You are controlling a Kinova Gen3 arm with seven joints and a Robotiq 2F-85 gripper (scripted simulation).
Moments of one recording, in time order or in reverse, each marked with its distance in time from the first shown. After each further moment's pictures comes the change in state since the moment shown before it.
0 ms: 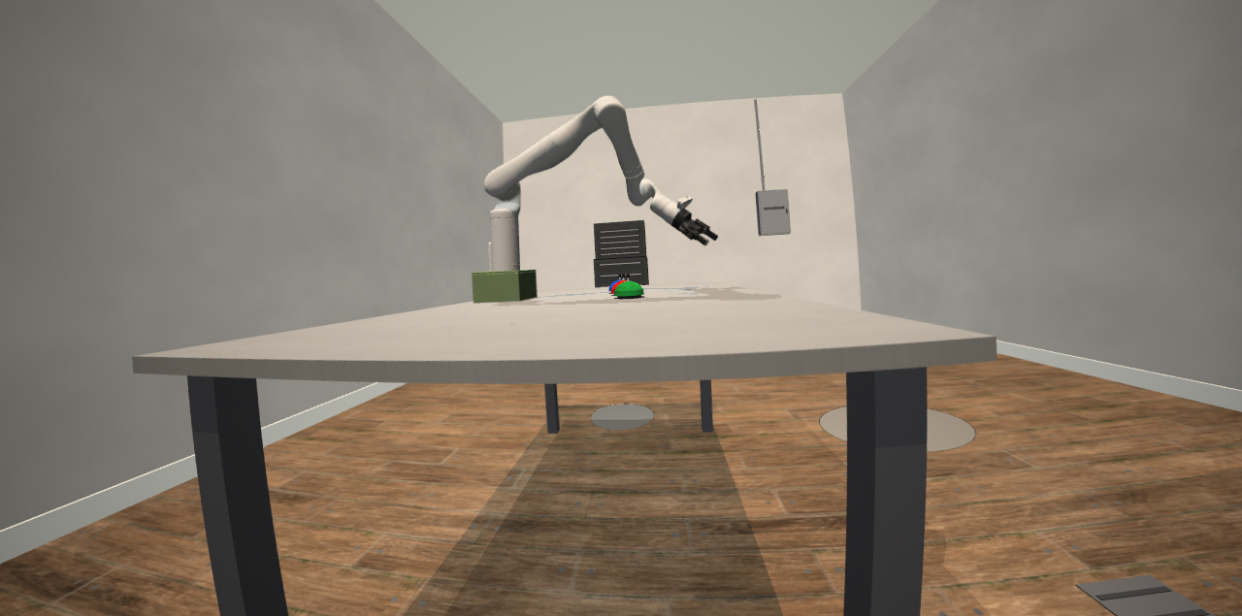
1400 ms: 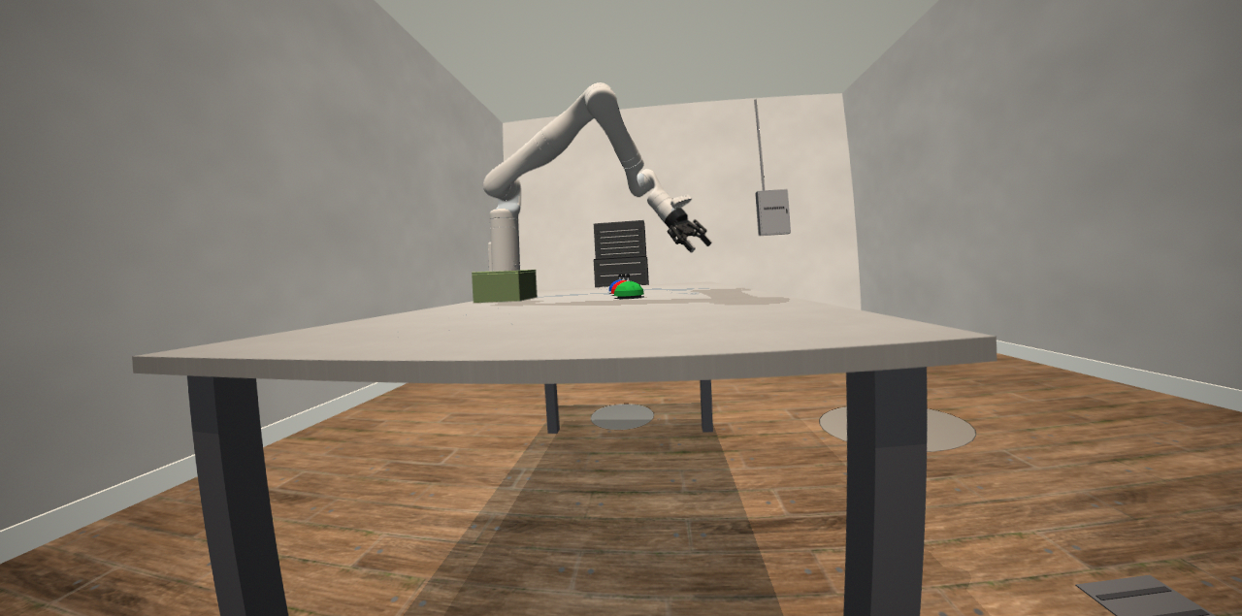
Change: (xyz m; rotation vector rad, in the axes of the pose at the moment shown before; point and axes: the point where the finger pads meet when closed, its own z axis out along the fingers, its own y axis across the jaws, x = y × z) arm -0.004 0.089 0.001 -0.168 -0.152 0.159
